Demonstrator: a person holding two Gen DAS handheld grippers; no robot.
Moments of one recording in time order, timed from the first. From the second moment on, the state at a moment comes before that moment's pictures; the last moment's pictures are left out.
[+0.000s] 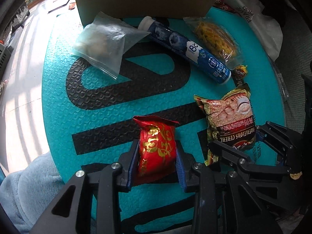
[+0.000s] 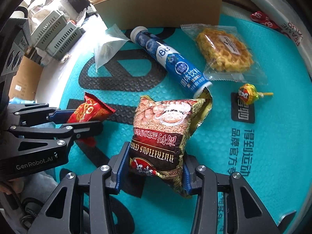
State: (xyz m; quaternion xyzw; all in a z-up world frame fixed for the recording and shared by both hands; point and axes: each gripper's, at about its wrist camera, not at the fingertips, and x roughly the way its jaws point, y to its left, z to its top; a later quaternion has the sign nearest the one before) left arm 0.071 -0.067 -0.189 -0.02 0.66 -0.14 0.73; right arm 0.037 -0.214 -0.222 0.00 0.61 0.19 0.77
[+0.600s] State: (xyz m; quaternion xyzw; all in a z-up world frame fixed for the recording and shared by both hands) left arm 0.073 -0.087 -0.204 -0.01 0.67 -0.15 0.73; right arm 0.026 -0.225 -0.224 0.00 0.63 0.16 0.76
